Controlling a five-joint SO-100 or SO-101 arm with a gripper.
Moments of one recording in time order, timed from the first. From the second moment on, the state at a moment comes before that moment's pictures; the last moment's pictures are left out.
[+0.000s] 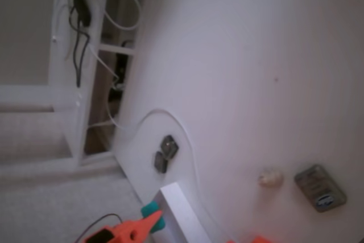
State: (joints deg) arm -20.7 114.4 111.3 86.1 -46.8
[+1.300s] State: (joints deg) arm 31.5 123.8 144.1 33.7 -45.3
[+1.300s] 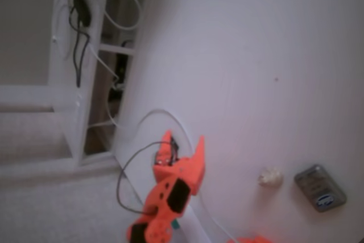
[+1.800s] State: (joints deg) arm -0.4 162.9 145.0 51.0 -20.7
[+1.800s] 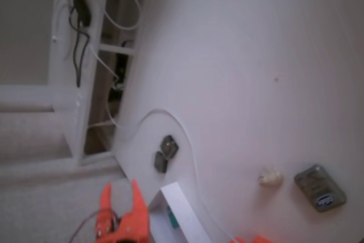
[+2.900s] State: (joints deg) arm -5.9 189.1 168.8 77.2 -14.2
